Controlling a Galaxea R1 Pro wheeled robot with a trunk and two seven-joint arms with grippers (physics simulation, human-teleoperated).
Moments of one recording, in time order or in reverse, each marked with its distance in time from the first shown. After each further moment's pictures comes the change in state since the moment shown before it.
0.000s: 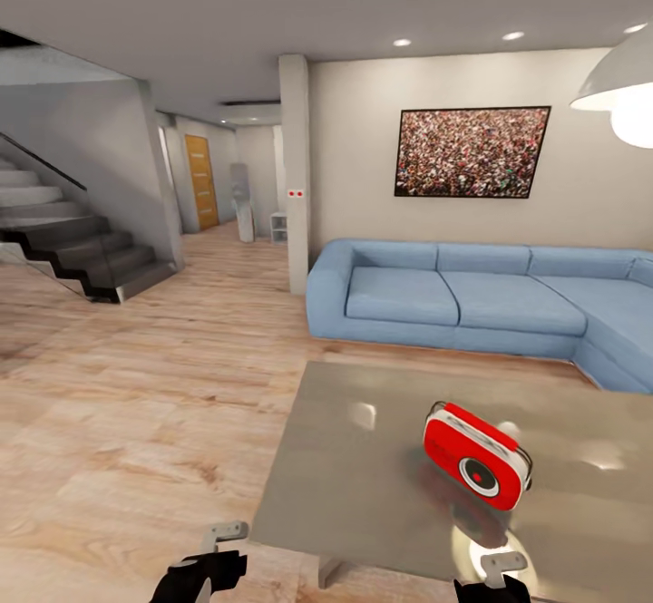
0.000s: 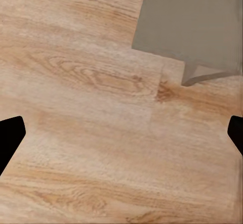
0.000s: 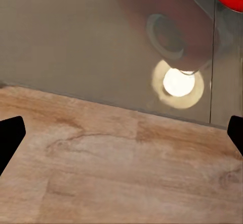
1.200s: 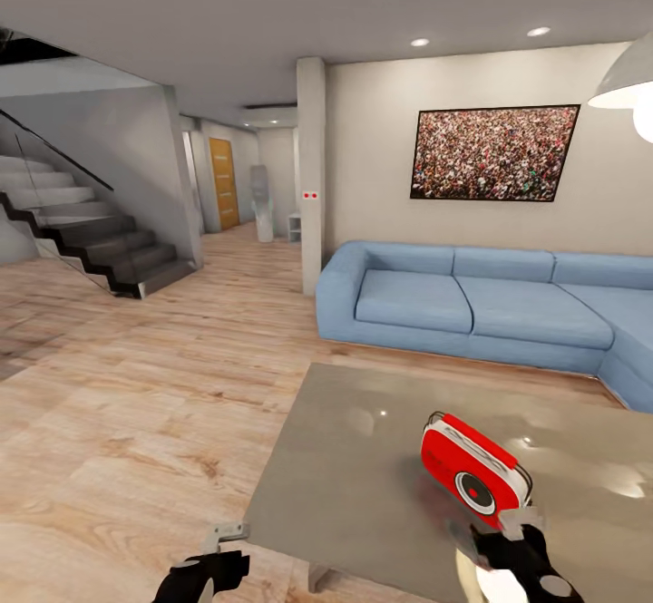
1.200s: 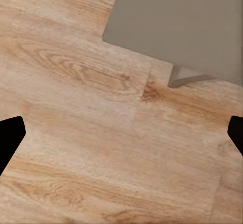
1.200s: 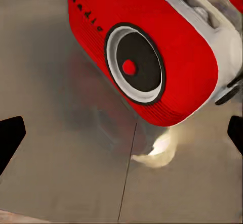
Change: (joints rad) left arm 0.000 -0.007 -0.002 0.001 0.003 0.000 0.000; right arm 0.000 -0.083 -0.010 -0.178 -0.001 -0.028 0.001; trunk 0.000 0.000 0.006
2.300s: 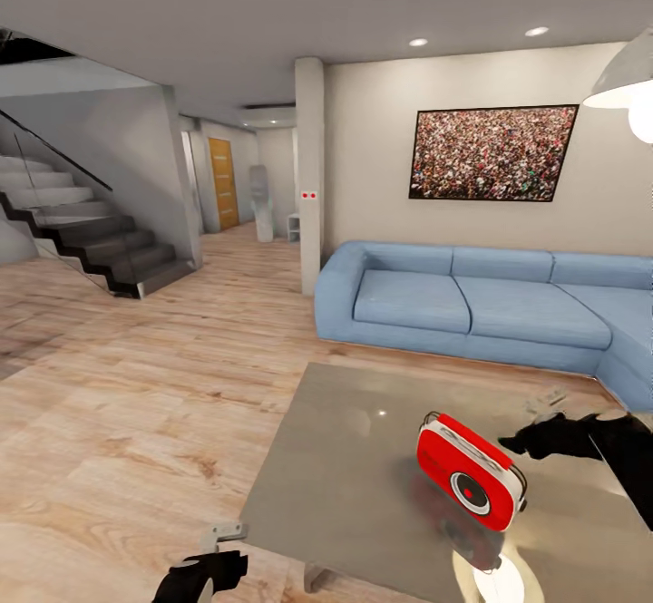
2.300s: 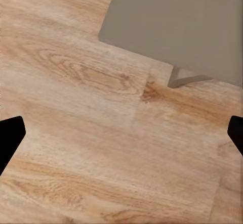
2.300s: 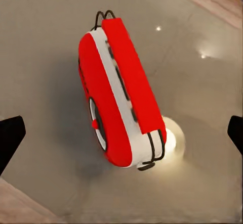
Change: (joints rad) left arm 0.000 0.002 0.000 -0.001 -0.002 0.000 0.013; right arm -0.269 -0.300 -0.021 -0.385 0.190 0.650 0.749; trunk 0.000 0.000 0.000
